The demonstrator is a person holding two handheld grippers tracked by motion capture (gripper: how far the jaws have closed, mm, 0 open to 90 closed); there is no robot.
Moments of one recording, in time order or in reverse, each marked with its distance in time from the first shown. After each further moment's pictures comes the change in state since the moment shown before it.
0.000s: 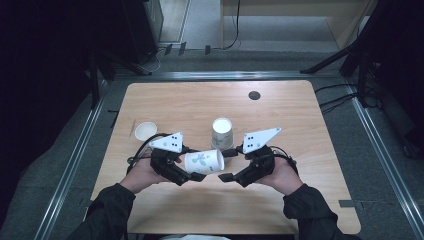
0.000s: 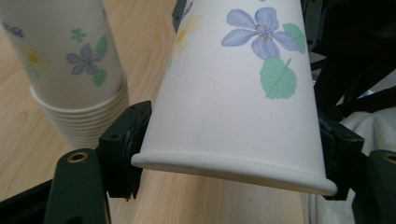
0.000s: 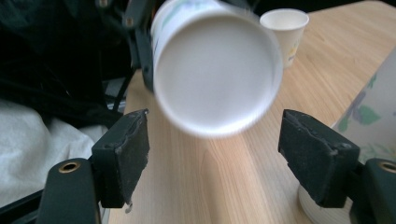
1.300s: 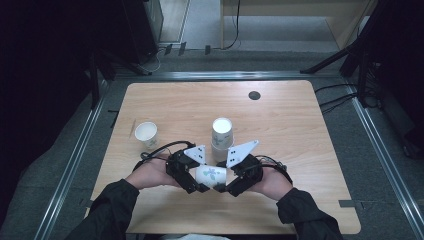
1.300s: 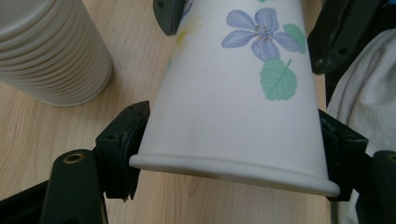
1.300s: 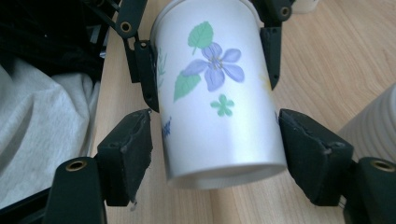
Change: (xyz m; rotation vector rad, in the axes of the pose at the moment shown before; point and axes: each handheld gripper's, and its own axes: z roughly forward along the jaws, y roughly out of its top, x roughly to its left) left arm 0.000 0.002 0.053 0.408 -0.012 0.060; right arm 0.006 -0.018 0.040 0.207 -0.027 -0.059
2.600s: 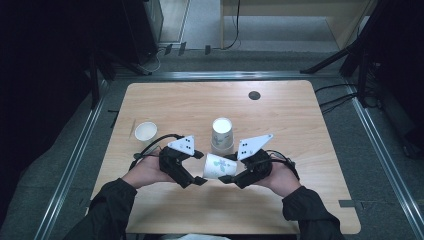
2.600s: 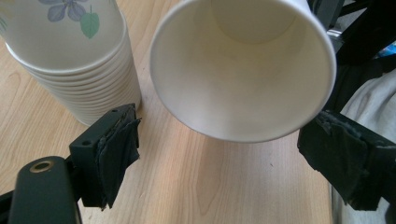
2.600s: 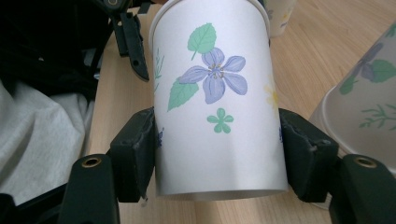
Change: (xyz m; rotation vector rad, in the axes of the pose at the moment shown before) left arm 0.007 -0.011 -0.026 -0.198 0.029 -0.037; right arm -0.008 -0.002 -0.027 -0.097 -0.043 0.023
